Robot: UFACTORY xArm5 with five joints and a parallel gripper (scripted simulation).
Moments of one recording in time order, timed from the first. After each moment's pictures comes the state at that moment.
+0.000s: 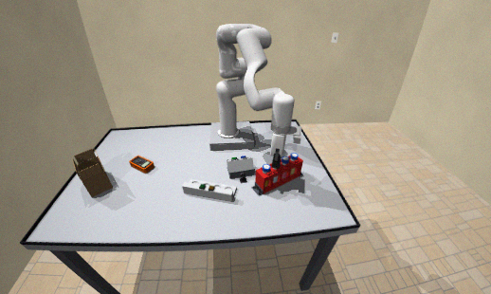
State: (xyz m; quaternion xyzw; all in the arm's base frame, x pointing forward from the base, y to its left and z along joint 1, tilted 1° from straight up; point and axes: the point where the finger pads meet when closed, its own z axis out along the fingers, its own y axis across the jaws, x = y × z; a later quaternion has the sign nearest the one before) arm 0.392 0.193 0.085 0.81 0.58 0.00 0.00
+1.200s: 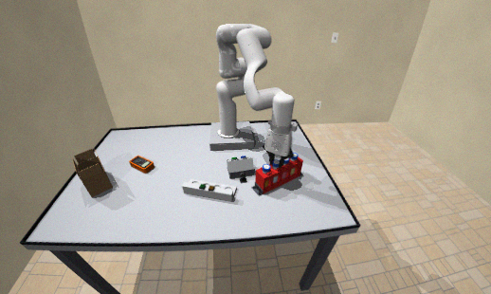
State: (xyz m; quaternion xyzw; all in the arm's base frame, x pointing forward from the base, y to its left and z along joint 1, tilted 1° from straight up) arm 0.392 0.193 0.086 0.31 0.95 0.00 0.00
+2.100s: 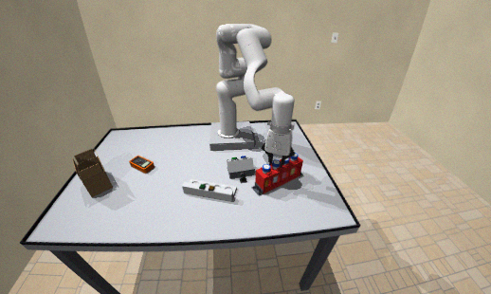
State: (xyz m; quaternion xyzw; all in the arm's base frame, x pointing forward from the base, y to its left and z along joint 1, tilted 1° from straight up) arm 0.392 0.193 0.086 0.22 0.98 0.00 0.00
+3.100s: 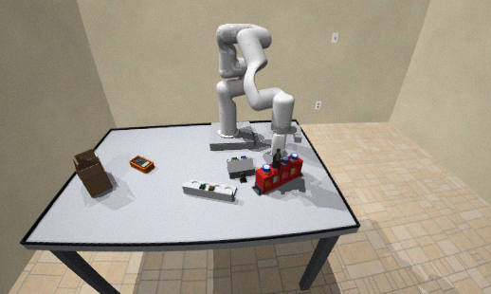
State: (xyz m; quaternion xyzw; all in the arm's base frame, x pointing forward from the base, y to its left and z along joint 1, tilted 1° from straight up) arm 0.392 0.193 0.086 0.79 0.61 0.00 0.00
